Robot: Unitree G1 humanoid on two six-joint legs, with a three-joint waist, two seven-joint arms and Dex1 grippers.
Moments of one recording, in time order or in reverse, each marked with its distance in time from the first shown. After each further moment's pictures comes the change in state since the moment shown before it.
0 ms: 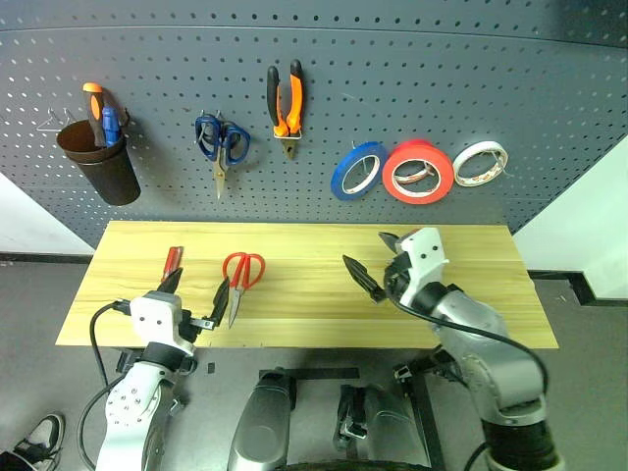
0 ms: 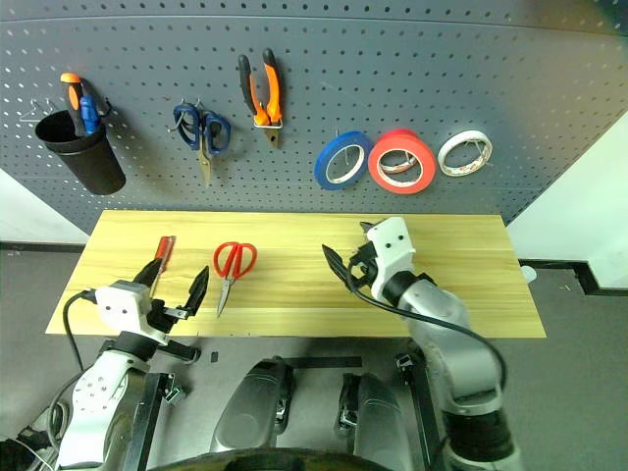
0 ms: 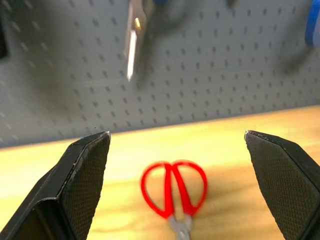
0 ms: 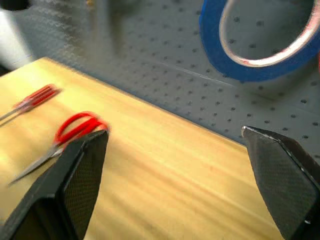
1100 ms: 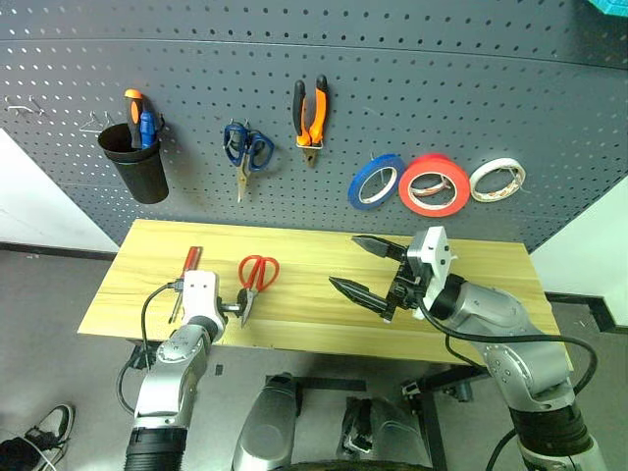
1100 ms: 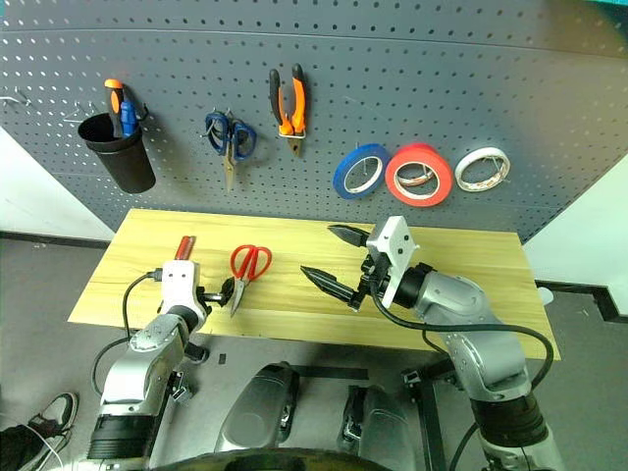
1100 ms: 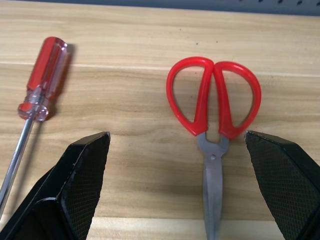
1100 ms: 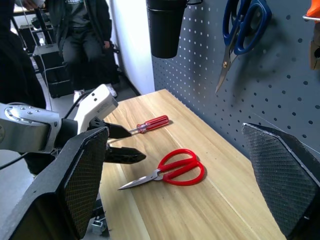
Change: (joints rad) left arm -0.330 -0.064 -0.040 0.215 0.085 0.571 0.138; right arm -0.066 -0.097 0.041 0.068 0.187 -0.191 0.221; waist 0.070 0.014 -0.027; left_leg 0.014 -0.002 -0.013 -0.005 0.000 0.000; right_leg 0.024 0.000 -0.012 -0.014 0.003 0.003
